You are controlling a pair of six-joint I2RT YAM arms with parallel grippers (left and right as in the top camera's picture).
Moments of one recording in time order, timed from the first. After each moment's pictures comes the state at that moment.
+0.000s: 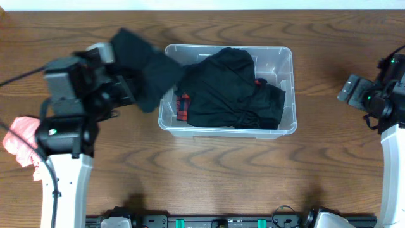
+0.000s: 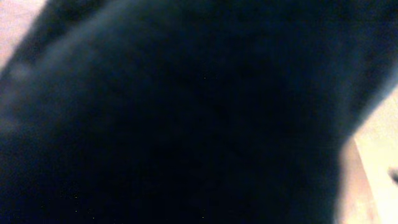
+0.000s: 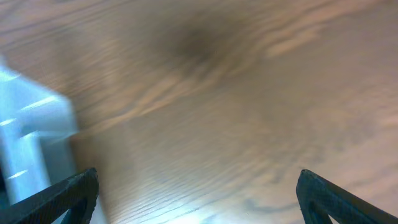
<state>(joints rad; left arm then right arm) 0.03 1.15 1.21 -0.71 0.50 -0.35 -0.30 1.31 1.23 -0.87 0.10 0.17</state>
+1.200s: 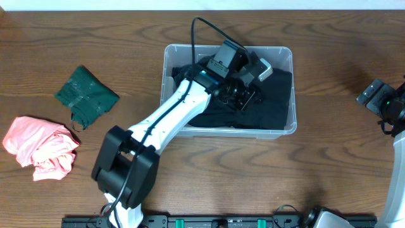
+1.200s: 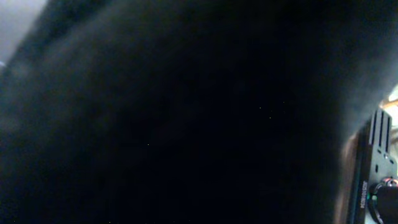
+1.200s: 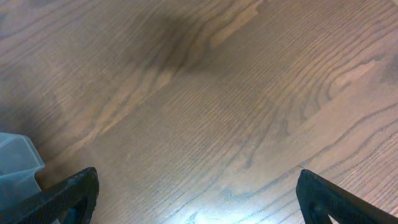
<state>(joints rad) -0.64 1.93 1.54 -0.55 0.59 0.09 -0.44 1.31 1.23 -0.89 0.10 0.26</state>
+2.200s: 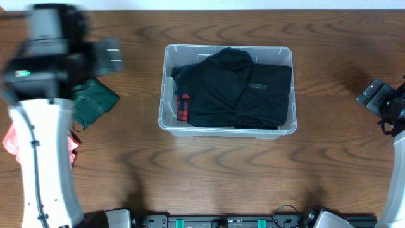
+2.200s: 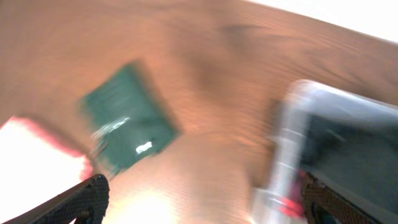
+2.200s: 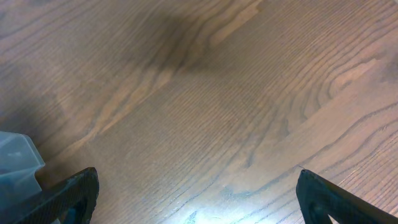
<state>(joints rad) 0.16 1.50 1.82 -1.25 -0.04 -0.23 -0.44 1.31 1.23 -0.90 0.10 0.26</state>
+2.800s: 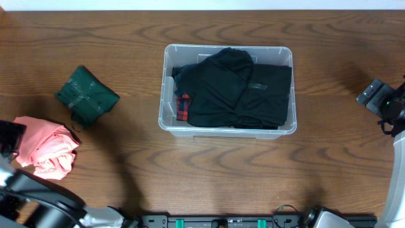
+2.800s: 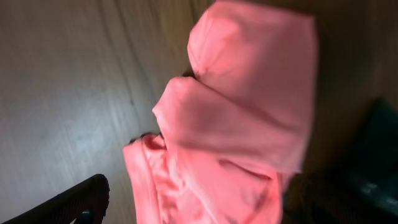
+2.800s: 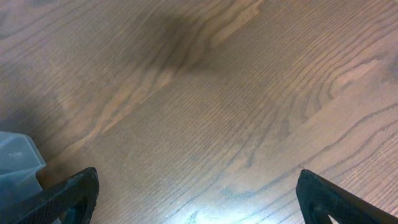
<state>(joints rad) 0.98 1.69 1.30 -0.86 0.03 -0.40 -0.44 1.31 1.23 -0.90 0.10 0.26</state>
